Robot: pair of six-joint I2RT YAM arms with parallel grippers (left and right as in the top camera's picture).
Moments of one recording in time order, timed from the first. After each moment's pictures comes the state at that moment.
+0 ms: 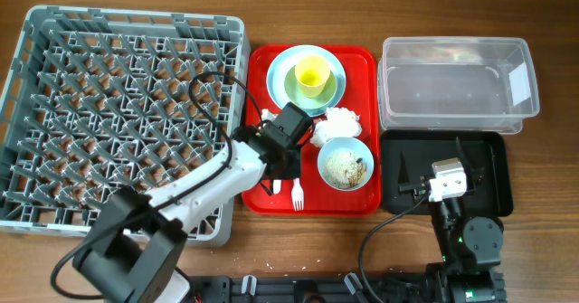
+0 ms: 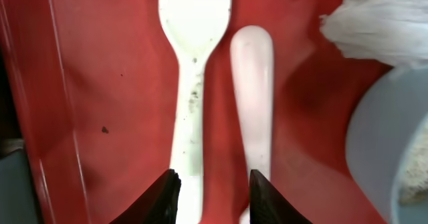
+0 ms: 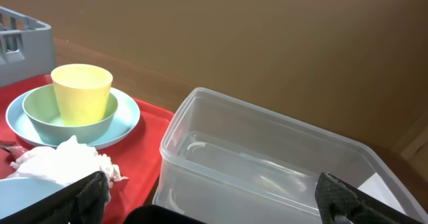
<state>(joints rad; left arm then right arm) -0.70 1.66 0.99 -0.66 -0.03 -0.67 0.07 0.02 0.03 -0.07 -0.05 -0.30</state>
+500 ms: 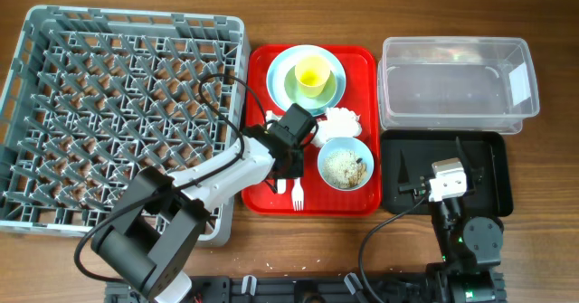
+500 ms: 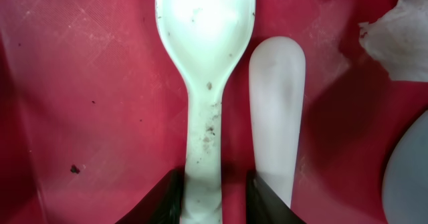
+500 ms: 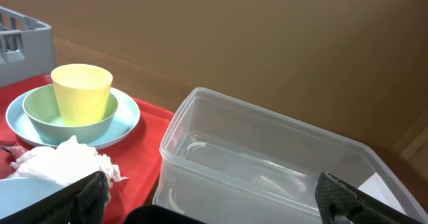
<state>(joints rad) -0.70 1.77 0.99 -0.59 -0.03 -0.67 0.07 0.02 0.03 -0.07 -0.05 -0.30</state>
